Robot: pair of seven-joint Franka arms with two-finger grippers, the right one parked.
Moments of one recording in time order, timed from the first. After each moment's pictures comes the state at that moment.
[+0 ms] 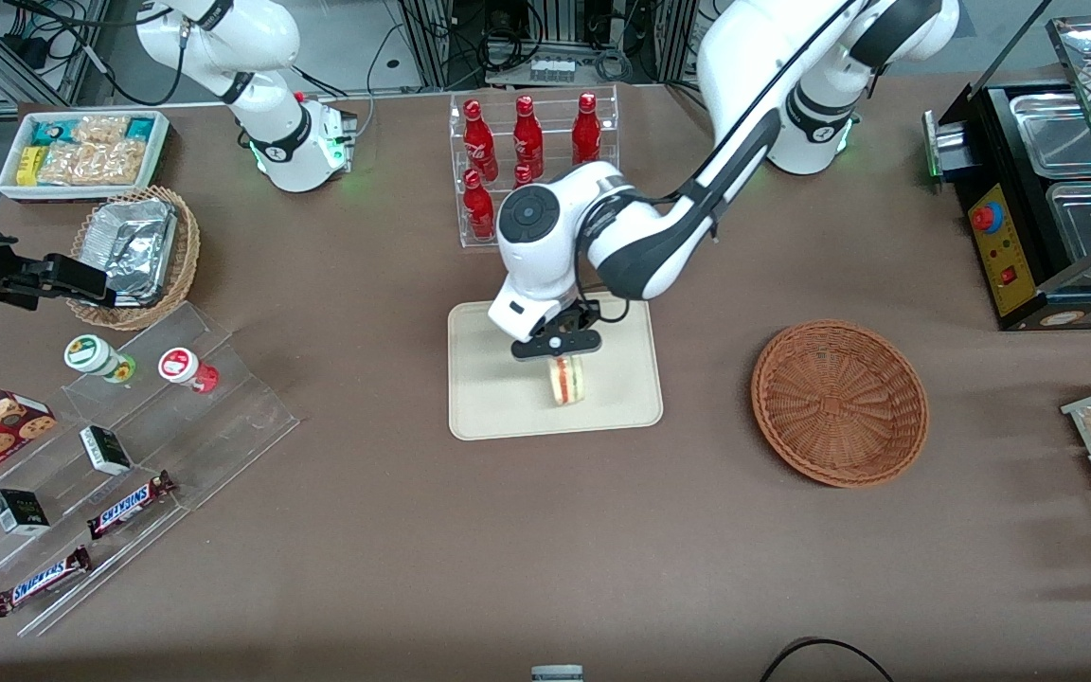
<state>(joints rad) -0.56 0.66 -0.36 -1.48 0.29 2.04 -1.09</state>
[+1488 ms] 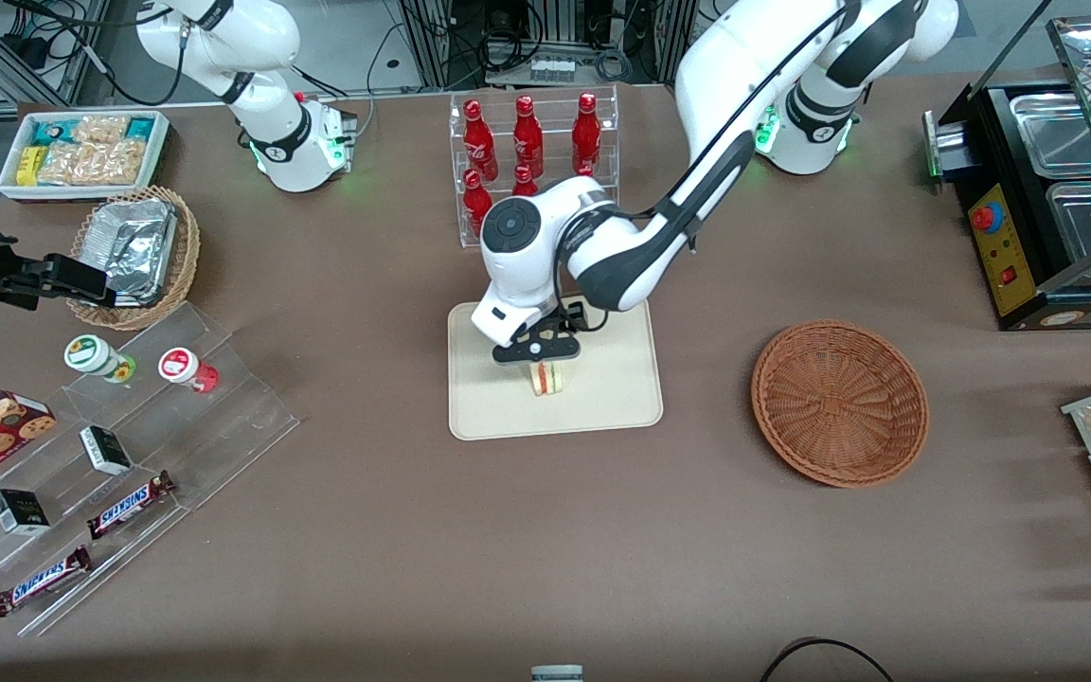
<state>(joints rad) -0.58 0.69 -0.35 -1.40 0.30 2.00 -1.09</state>
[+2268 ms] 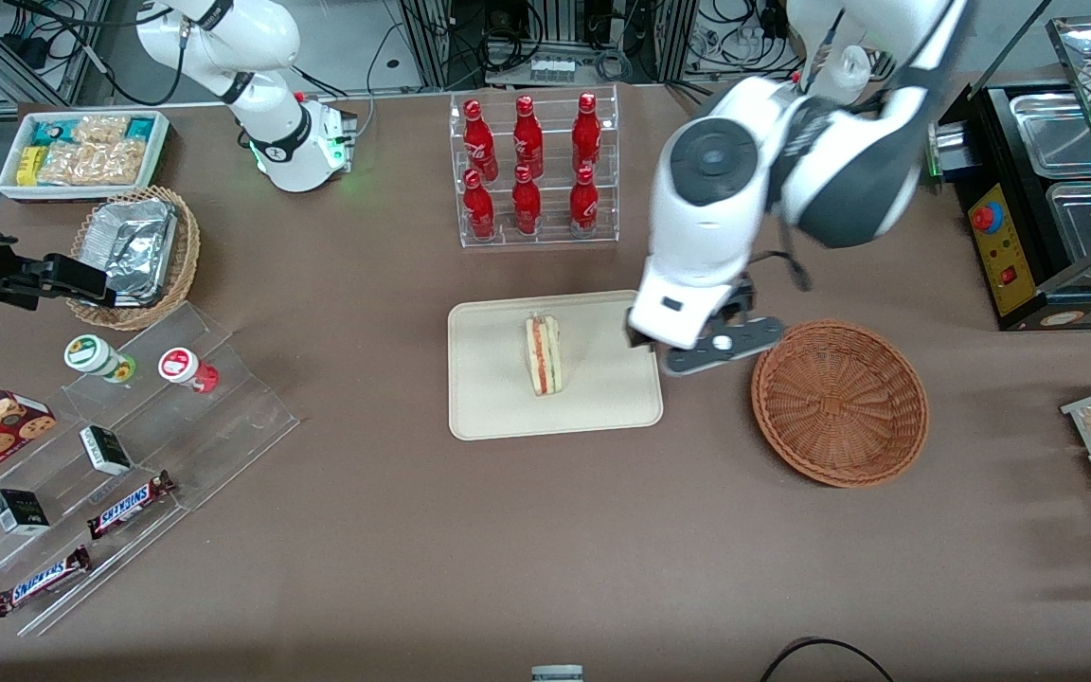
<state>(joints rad) -0.29 0.35 -0.35 -1.38 0.20 1.63 -0.89</state>
